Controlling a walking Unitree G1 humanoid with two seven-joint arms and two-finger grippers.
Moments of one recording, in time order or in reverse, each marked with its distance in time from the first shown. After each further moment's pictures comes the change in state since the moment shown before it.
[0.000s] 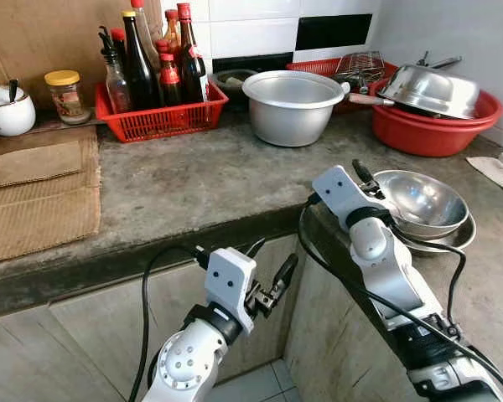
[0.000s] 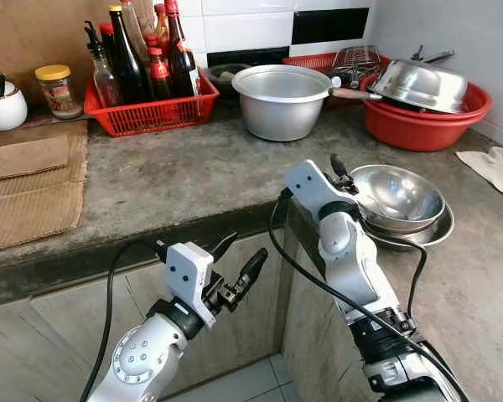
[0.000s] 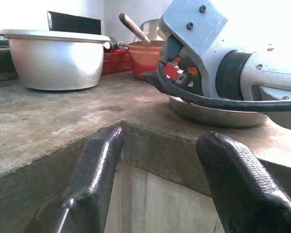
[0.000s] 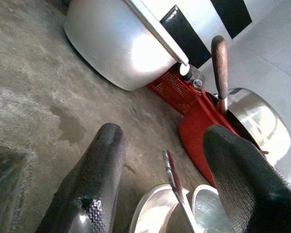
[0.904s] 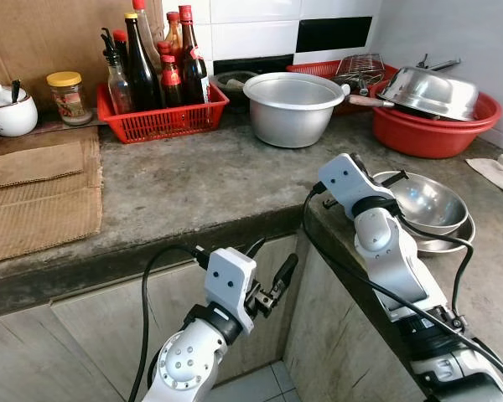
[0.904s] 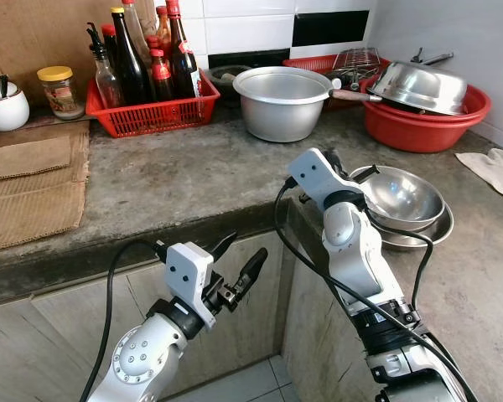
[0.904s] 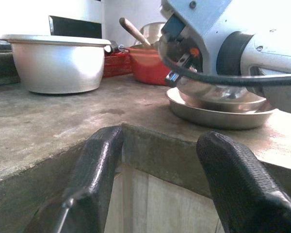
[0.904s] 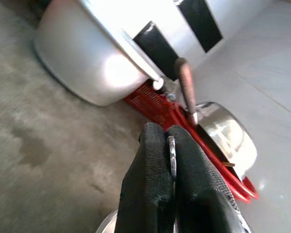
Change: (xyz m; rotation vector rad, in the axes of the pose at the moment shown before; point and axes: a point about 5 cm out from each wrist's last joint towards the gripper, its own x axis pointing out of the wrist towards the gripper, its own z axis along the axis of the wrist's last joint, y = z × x) left arm 0.000 0.000 0.001 0.008 -0.006 0.002; right arm 0.004 -0.017 0.008 -0.019 -0.043 -0.097
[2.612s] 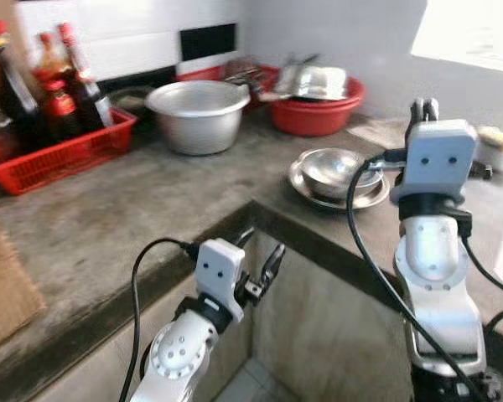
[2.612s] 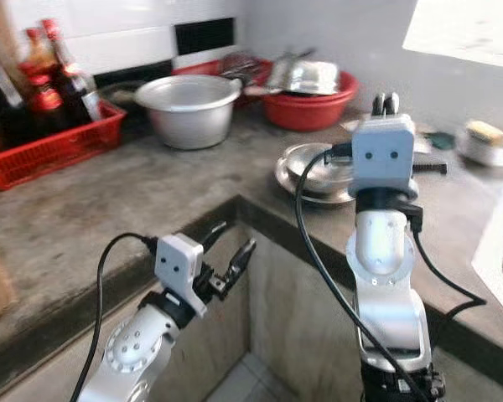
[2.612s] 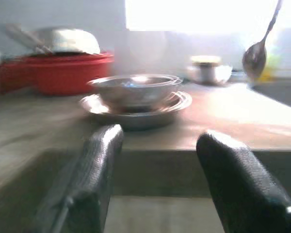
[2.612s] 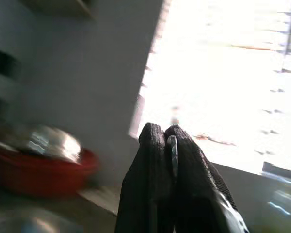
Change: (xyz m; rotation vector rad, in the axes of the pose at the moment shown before) left arm 0.010 0.008 0.004 0.022 -0.023 0.003; right arm -0.071 -0.066 0.025 0.403 -0.205 -0.397
